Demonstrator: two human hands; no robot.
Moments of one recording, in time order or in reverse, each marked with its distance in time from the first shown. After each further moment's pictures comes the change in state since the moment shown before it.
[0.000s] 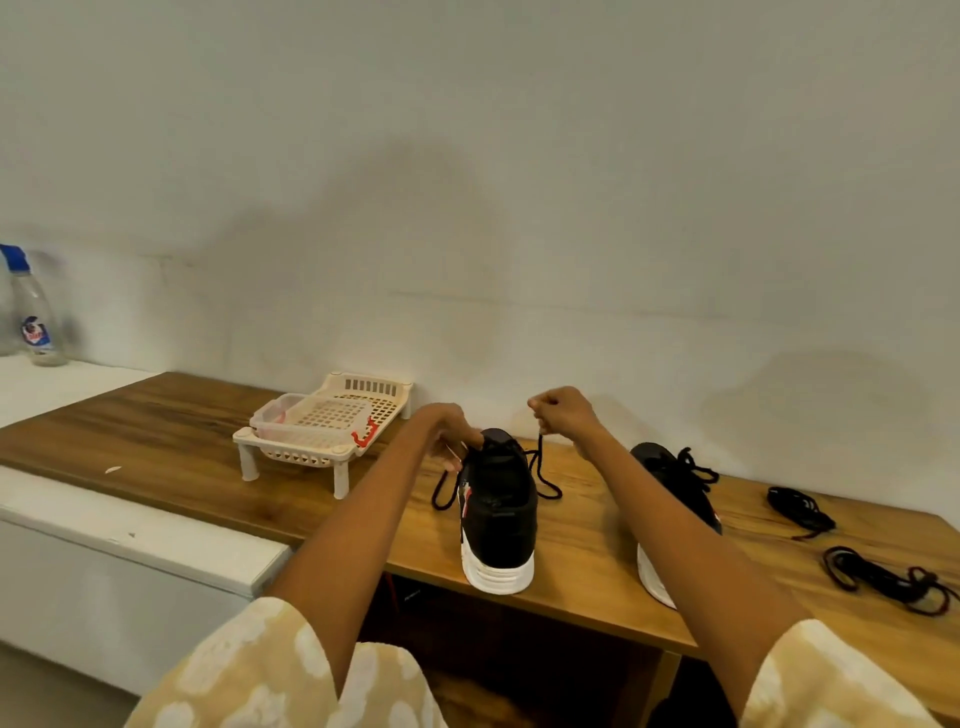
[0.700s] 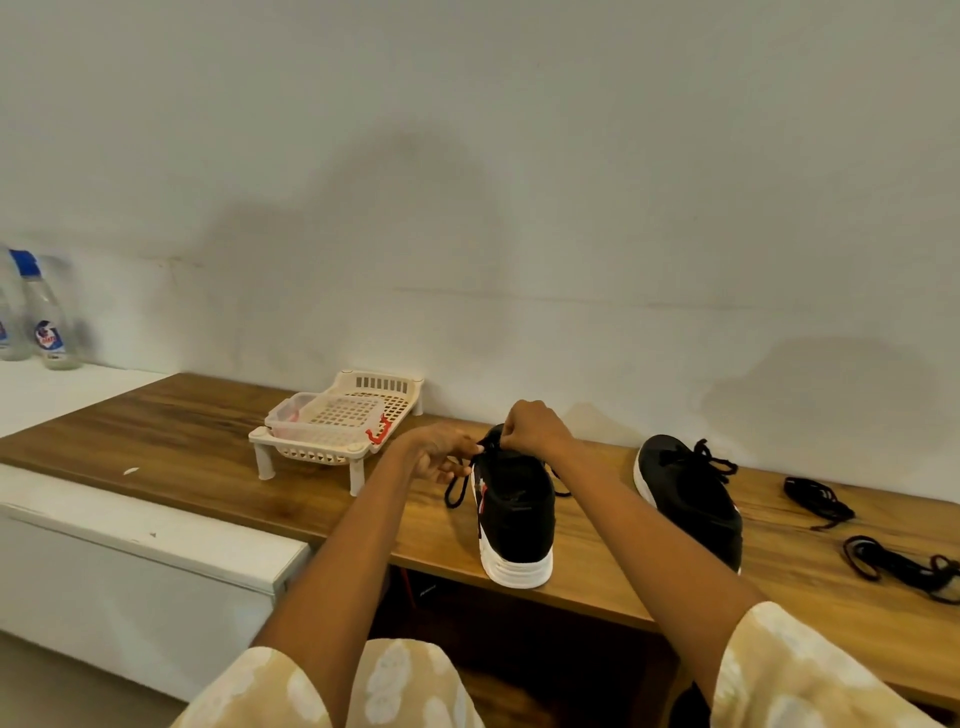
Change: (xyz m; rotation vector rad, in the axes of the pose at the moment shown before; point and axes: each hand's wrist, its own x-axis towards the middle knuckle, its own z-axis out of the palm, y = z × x) left_hand -0.006 -0.051 0.006 -0.506 -0.085 0.012; right_hand -0.003 -0.012 0.059 -0.733 -0.118 -0.182
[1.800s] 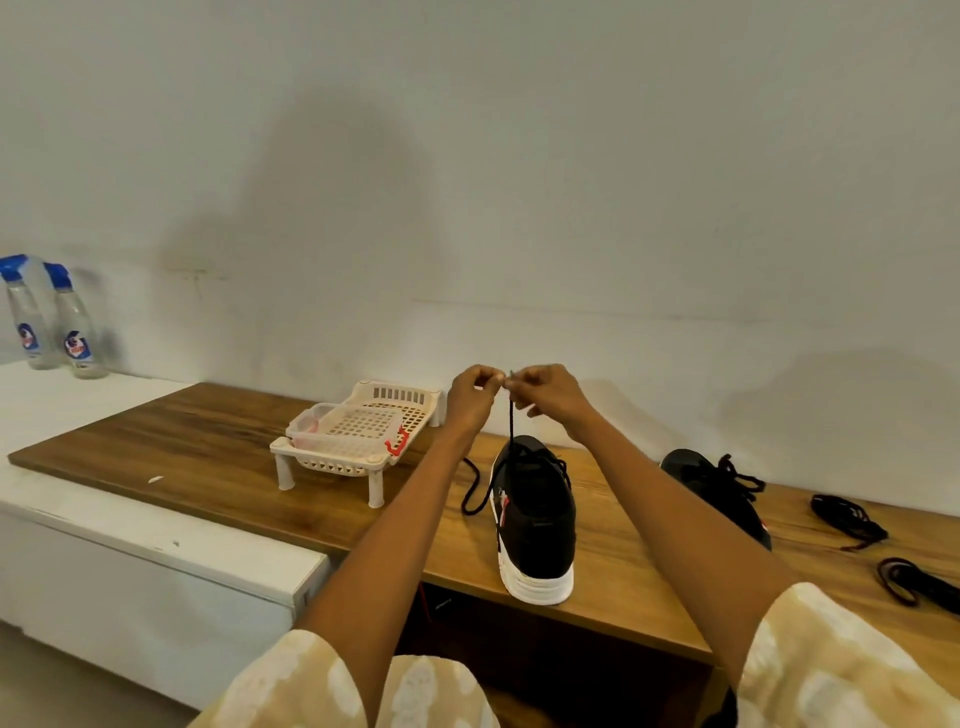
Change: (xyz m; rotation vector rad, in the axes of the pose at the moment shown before) left_hand -0.001 0.046 0.014 -0.054 0.541 0.682; right_hand 0.016 -0.011 -0.038 0.761 0.162 -0.061
